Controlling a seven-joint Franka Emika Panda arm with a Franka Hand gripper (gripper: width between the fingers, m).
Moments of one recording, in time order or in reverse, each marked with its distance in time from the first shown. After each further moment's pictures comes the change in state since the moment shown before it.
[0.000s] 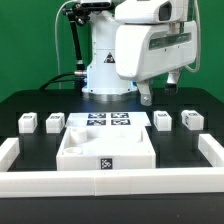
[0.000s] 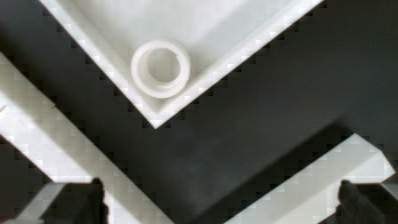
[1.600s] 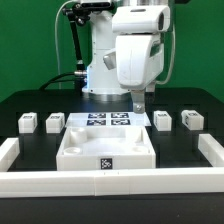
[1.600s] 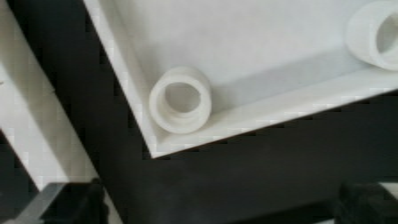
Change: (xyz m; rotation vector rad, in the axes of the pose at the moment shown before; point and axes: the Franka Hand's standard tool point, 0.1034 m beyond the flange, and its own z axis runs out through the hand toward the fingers) arm -0.026 0.010 0.018 -0.077 0.037 -0.473
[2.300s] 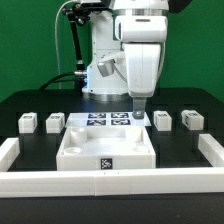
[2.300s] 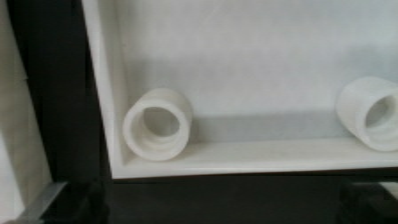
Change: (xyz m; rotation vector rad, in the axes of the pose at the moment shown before) arm -0.014 -0.023 0.014 0.026 -0.029 -0.144
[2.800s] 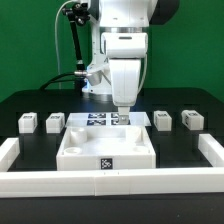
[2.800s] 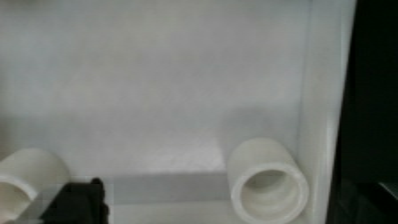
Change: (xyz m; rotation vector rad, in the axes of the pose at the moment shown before) arm -0.021 -0.055 0.021 0.031 0.006 -0.010
